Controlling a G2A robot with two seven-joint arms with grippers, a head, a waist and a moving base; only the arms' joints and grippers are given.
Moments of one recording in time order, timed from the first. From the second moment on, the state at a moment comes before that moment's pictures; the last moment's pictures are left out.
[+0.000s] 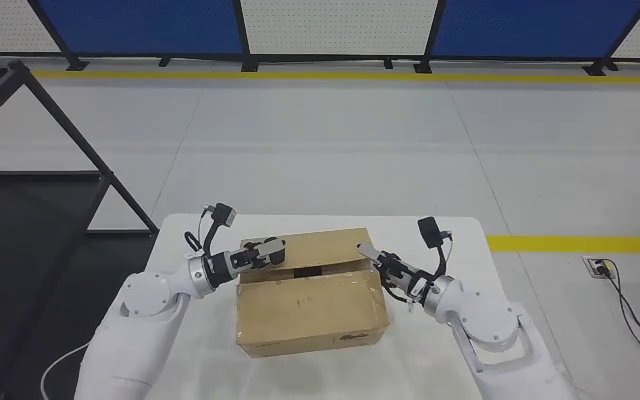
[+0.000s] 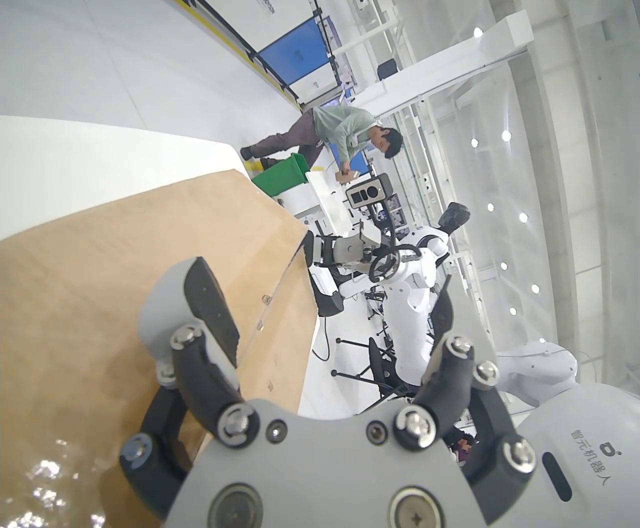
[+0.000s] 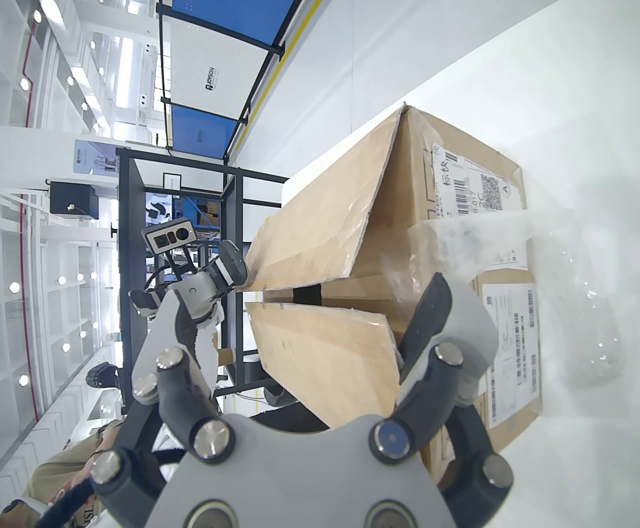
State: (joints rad) left arm 0.69 -1.16 -1.26 -1.17 -0.29 -0.46 -1.02; right arm -0.92 -1.29 1.30 -1.66 -0.18 0.31 0.70
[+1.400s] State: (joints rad) left arm 0.69 -1.14 -1.24 -1.17 -0.28 -0.45 -1.01; right arm -0.89 -1.26 1.17 -1.64 -0.19 0.18 0.91
